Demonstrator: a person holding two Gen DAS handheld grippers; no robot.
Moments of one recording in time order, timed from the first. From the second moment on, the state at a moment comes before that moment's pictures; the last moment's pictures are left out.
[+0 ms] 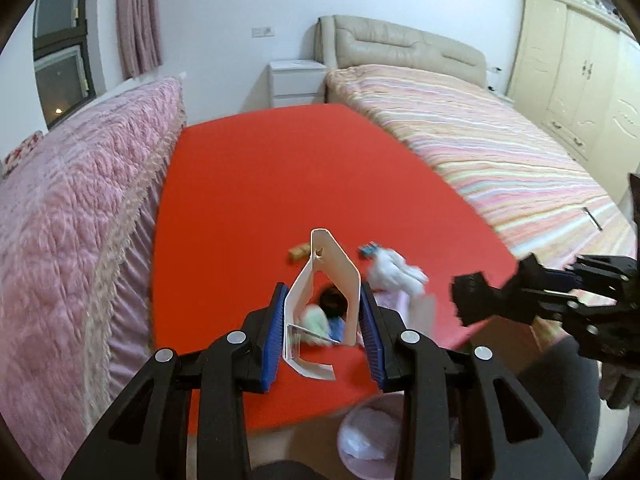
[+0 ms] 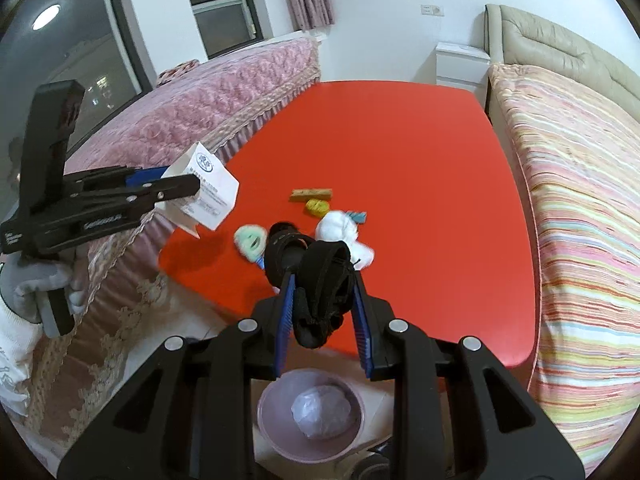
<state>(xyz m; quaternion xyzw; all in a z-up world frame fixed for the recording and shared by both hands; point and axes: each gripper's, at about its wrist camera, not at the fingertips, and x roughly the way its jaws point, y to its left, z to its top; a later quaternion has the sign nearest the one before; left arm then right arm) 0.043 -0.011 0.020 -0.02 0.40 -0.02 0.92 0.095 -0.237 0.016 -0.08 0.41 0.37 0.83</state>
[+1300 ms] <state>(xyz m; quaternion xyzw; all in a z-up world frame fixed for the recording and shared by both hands) -0.040 -0.072 -0.050 -0.04 0.46 -0.12 0.88 0.046 -0.264 -0.050 -0.09 0.48 0.34 0.80</state>
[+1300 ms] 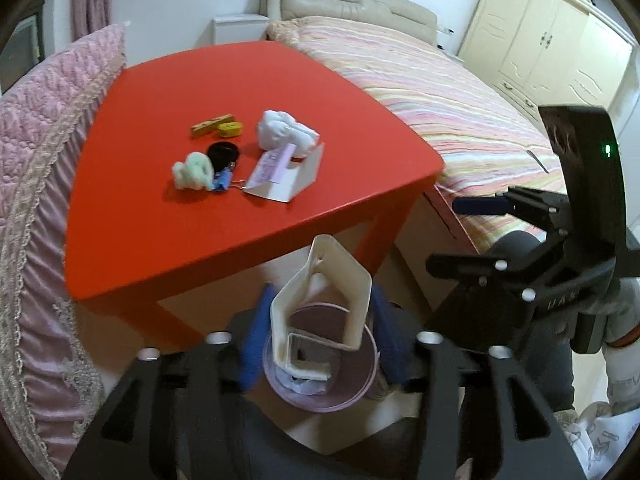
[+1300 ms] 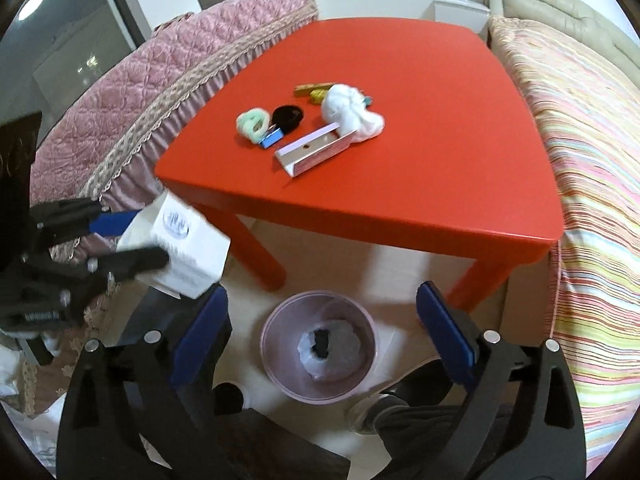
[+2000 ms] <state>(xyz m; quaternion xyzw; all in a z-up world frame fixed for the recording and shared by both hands) -0.031 -0.051 -0.053 -0.05 0.45 -0.05 0.89 0.063 -0.259 -0.033 -0.06 0.47 0.35 0.81</state>
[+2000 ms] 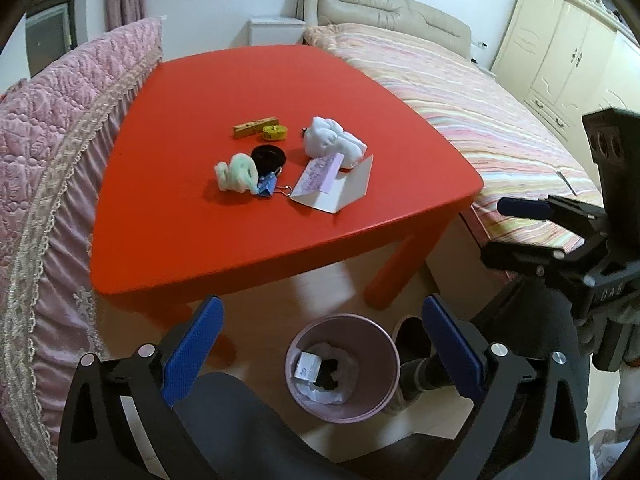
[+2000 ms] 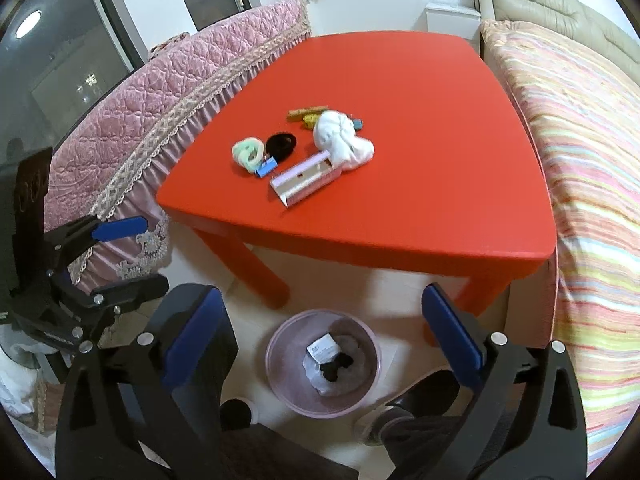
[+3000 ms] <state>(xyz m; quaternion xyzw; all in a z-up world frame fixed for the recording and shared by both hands) -0.050 -0.027 -0.044 -0.08 0.44 -0.02 0.89 0.230 -0.117 -0.064 -0.20 0.57 0.32 0.73</state>
